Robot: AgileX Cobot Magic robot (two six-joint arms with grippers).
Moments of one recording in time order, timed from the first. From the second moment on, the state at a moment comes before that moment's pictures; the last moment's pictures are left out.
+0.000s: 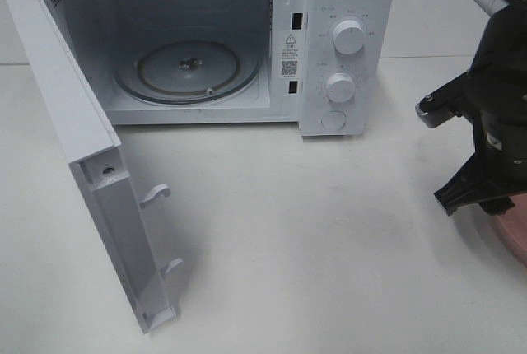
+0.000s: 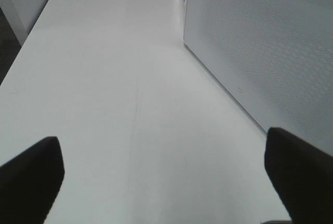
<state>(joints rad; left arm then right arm) 0.06 0.00 -0.52 -0.07 1.08 0.03 0.48 1.62 -0.80 -0.73 0.90 0.68</state>
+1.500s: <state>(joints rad) 0.06 0.00 -0.52 -0.07 1.08 0.03 0.48 0.62 -0.63 -0.06 0.93 0.02</state>
